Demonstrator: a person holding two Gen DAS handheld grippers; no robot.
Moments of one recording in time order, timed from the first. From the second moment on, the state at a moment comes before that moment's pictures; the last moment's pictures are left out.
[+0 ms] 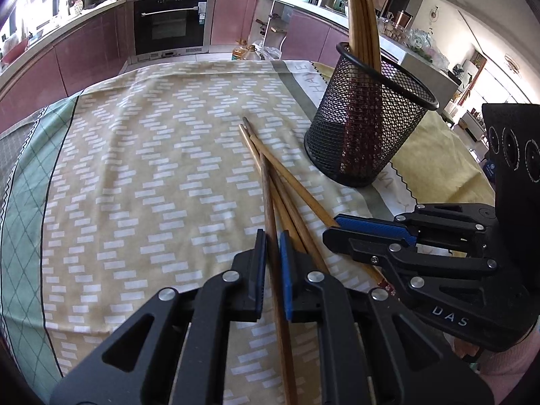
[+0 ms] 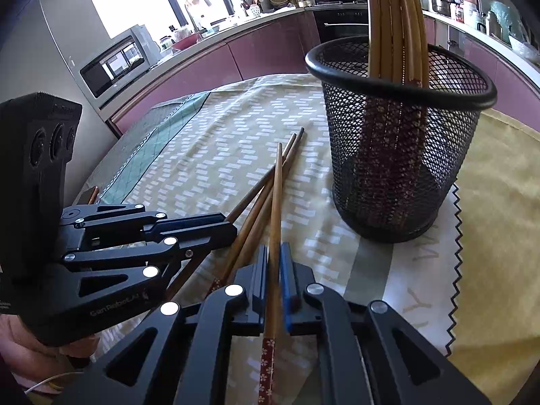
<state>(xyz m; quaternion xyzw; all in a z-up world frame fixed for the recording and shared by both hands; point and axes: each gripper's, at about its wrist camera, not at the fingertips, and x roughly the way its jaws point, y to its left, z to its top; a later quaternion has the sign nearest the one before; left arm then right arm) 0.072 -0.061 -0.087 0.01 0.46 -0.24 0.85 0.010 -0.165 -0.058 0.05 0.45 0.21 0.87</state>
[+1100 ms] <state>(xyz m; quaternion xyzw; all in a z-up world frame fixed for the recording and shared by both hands) 0.042 -0.036 -0.018 -0.04 0.40 -0.29 0.87 -0.036 -0.192 0.021 0.05 0.33 0.23 0.91</state>
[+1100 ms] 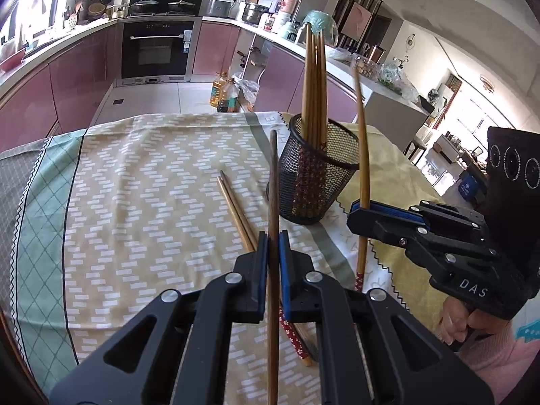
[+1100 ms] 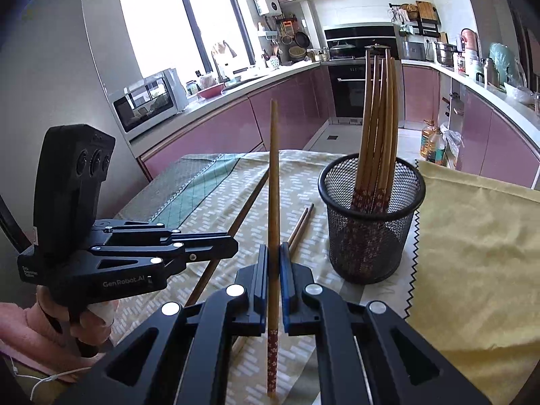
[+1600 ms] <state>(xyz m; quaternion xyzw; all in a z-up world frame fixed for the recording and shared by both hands) 0.033 -0.014 0.061 -0.09 0.32 -0.36 0.87 -0.040 -0.232 0.077 0.07 0.25 0.23 0.94</state>
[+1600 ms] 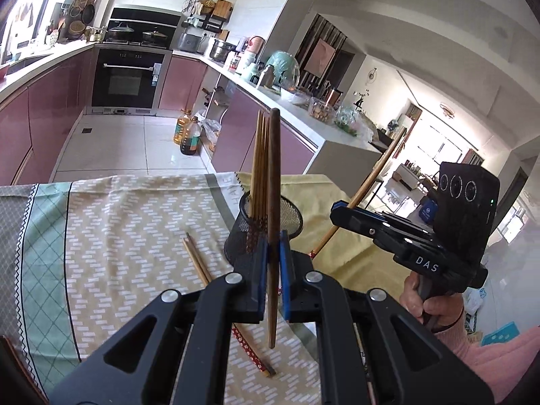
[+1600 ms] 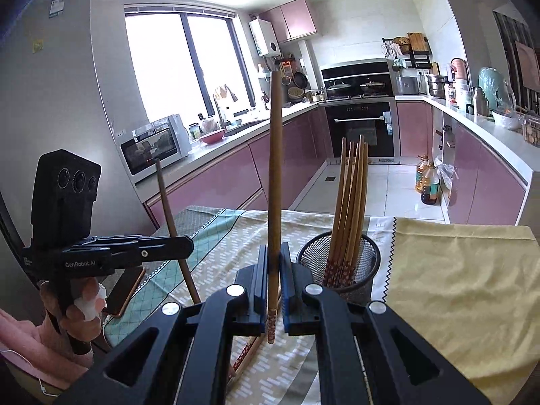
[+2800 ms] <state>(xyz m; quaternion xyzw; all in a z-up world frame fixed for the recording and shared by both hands) 0.081 -0.090 0.136 0.01 0.24 -0.32 0.92 0.029 -0.243 0.077 0.04 0.27 0.18 0.95</state>
